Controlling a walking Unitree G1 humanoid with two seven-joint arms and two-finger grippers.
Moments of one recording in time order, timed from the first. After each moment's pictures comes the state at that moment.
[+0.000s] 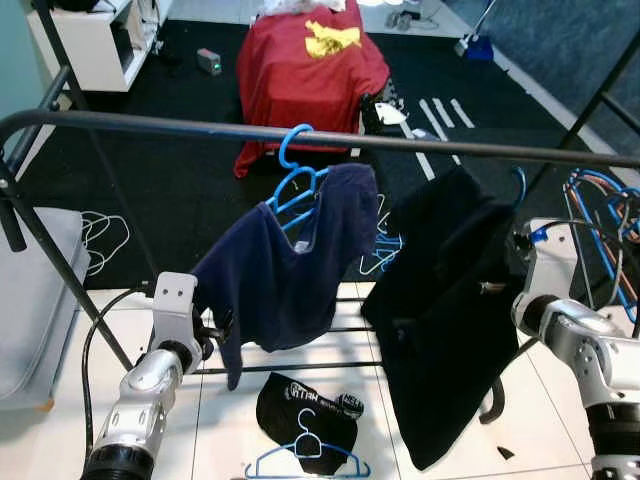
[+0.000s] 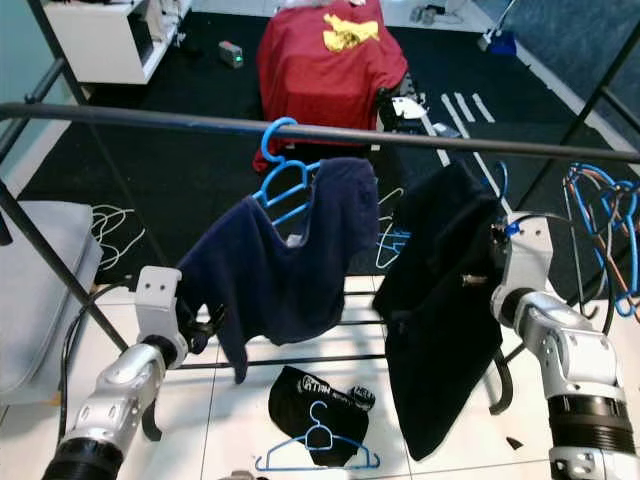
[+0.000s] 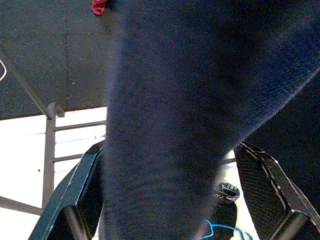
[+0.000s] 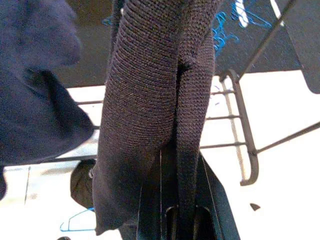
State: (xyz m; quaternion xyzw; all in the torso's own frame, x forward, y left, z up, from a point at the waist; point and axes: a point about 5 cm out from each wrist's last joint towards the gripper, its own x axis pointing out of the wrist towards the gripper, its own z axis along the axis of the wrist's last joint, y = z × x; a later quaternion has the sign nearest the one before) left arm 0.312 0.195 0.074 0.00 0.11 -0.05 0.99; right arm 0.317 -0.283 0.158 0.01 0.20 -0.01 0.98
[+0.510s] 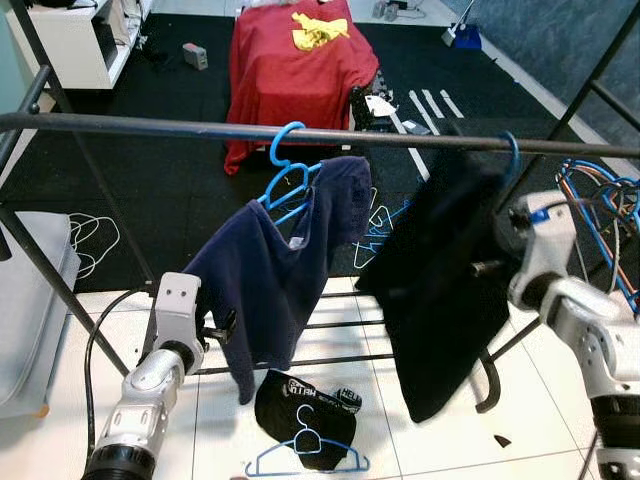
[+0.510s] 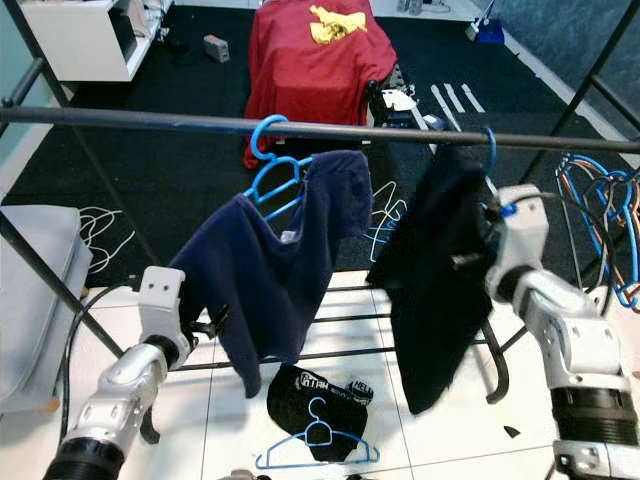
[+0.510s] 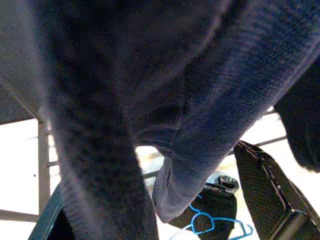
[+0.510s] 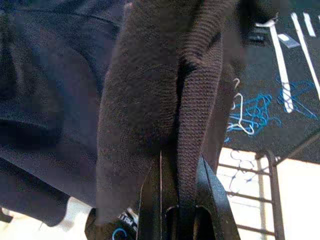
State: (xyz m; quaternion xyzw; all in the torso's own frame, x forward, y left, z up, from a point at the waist) left arm 0.312 0.190 0.072 0.02 0.11 -0.06 0.99; right arm 0.326 -0.248 0.215 -0.04 0.06 0.14 0.99
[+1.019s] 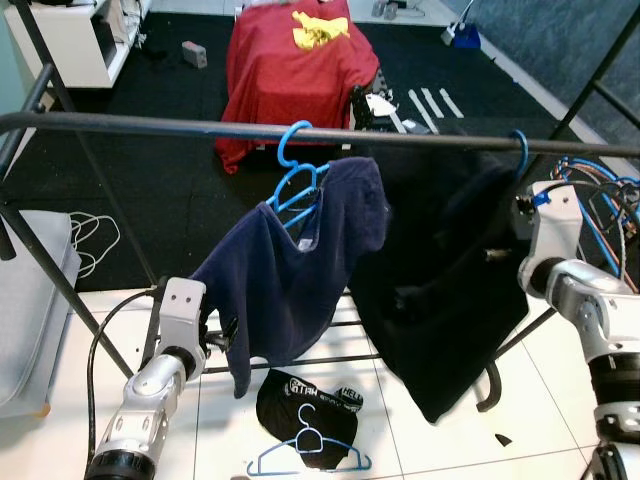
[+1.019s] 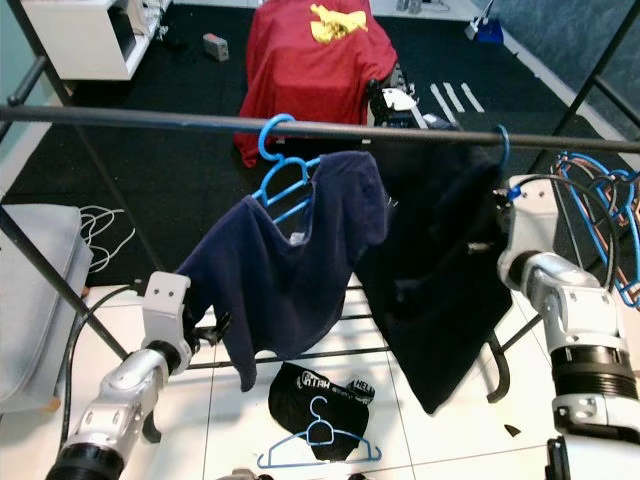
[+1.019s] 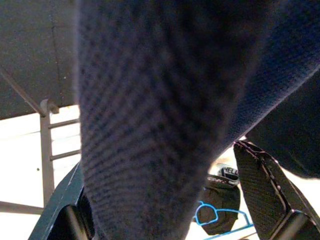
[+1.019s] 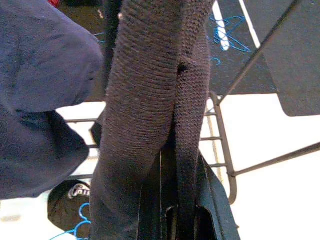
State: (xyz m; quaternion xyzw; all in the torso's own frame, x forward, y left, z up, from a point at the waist) left arm 0.306 0.191 0.066 0.03 0.12 -0.06 0.99; right arm 0.347 -0.296 0.200 -0.04 0.16 -0.02 0.99
